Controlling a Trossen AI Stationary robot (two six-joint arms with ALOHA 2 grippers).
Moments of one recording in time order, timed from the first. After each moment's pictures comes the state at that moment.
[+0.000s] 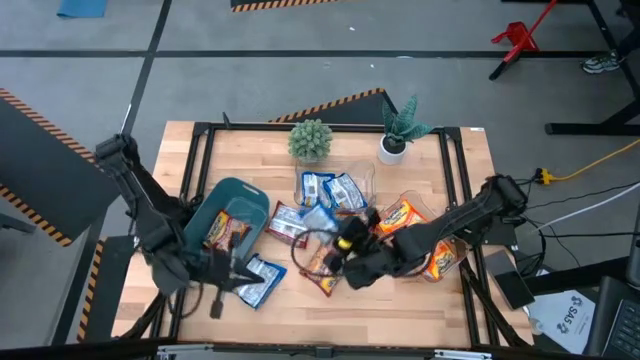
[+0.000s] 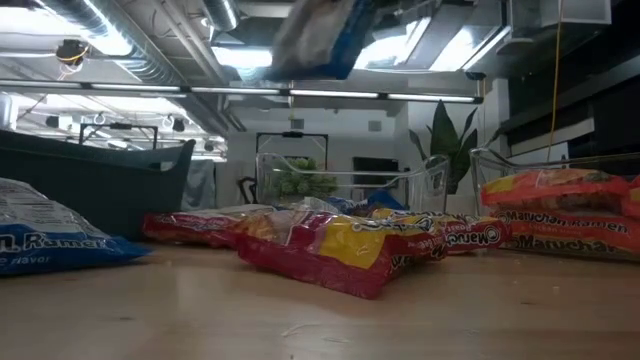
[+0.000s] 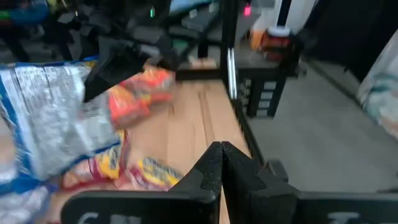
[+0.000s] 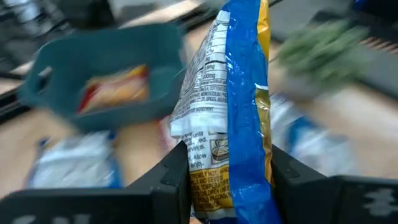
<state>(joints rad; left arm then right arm) -0.91 1.19 0.96 -0.15 -0.76 -0.33 0.47 1.80 1.57 -0.71 0.86 0.91</state>
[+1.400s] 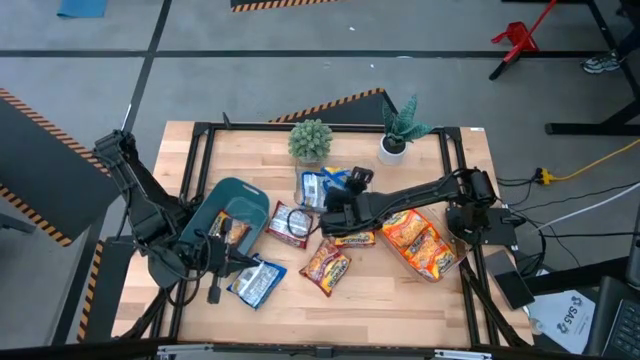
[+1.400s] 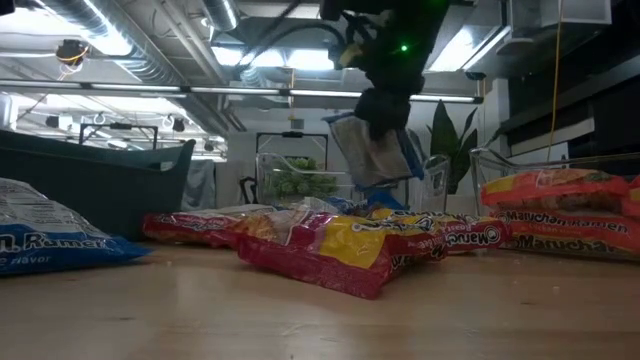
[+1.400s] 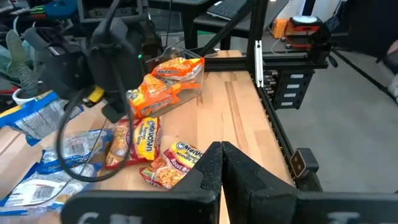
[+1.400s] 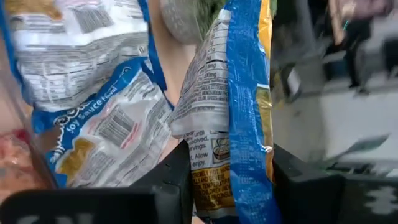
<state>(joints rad) -0.91 1.09 0.97 -0.35 -0.83 -0.39 0.16 1.96 1.58 -1.11 0.91 0.38</state>
